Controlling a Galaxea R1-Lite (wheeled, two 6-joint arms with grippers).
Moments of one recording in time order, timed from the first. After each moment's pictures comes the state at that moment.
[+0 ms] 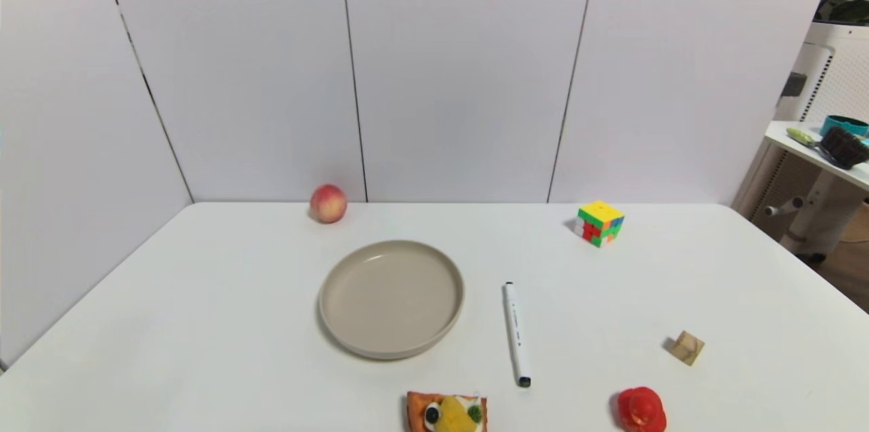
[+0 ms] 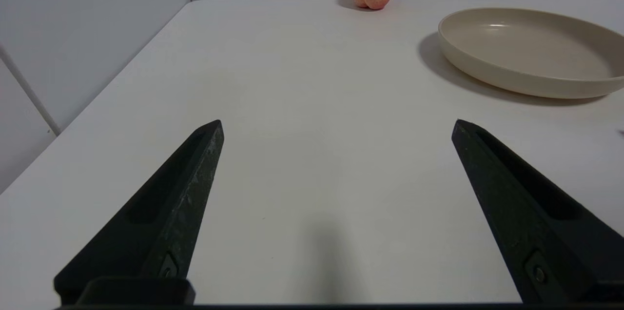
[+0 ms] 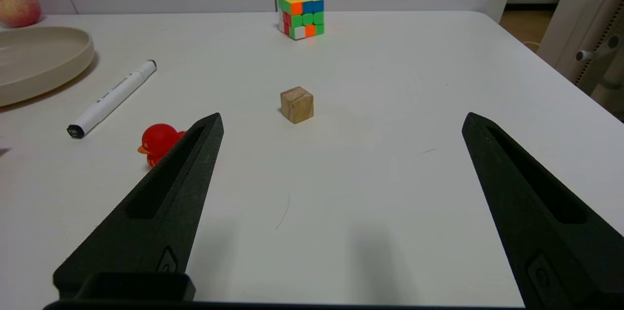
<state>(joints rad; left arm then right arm) 0.00 0.00 0.00 0.00 0.00 -0.01 0.00 0.00 0.00 0.00 0.00 0.00</state>
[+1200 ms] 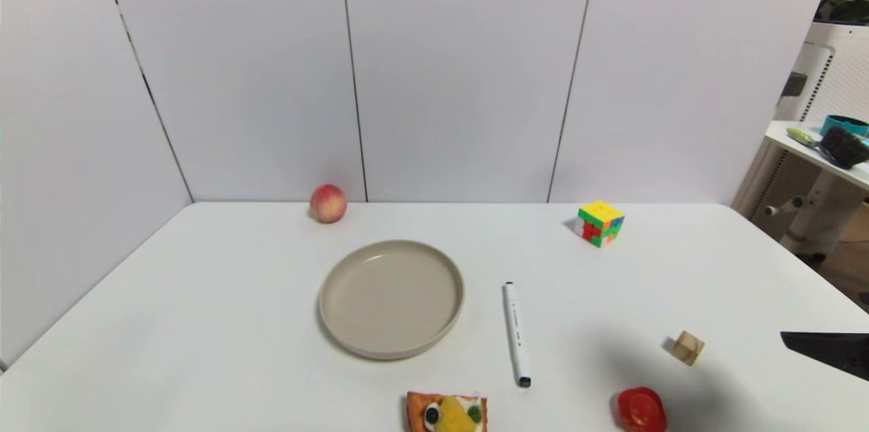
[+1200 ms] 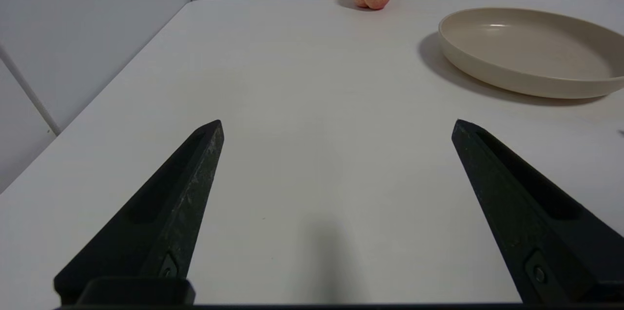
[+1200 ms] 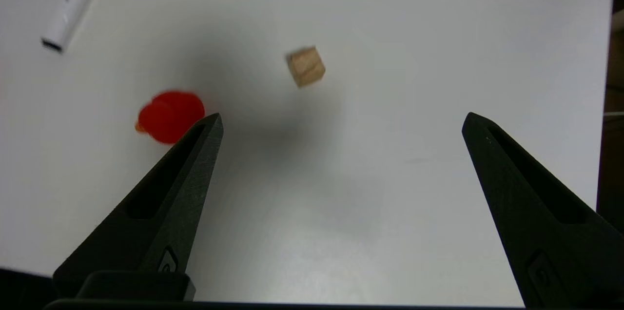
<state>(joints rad) 0.00 0.00 0.00 0.00 0.00 -0.01 0.06 1.12 -0.90 0.58 0.01 -0.26</state>
